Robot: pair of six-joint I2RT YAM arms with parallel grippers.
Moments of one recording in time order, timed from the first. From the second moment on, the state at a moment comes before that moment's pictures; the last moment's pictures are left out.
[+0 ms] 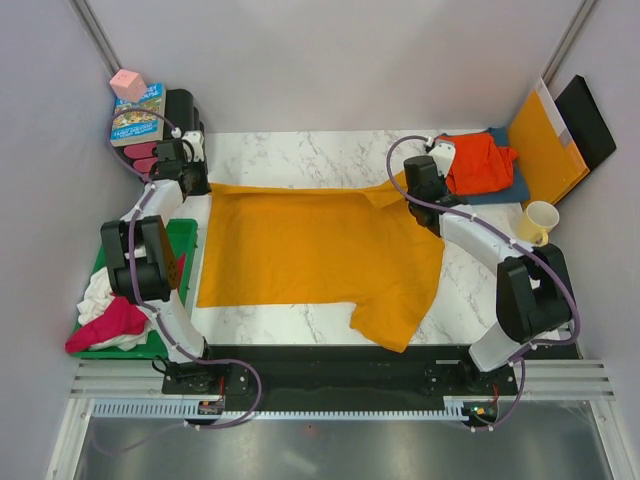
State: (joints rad) left arm 0.15 1.88 1.38 -0.23 0.16 0.07; right arm 0.36 1.62 1.14 -0.11 0.60 0.42
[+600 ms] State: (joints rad) left arm 0.15 1.76 1.20 -0.23 0.14 0.09; right arm 0.38 1.55 0.94 -0.15 0.57 0.51
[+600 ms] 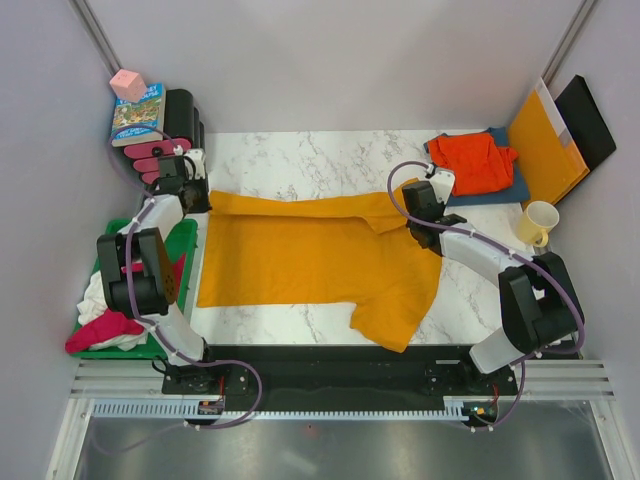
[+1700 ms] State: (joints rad) left arm 0.15 1.81 1.10 -0.31 0.13 0.14; right arm 0.38 1.63 0.88 -0.18 0.58 0.61
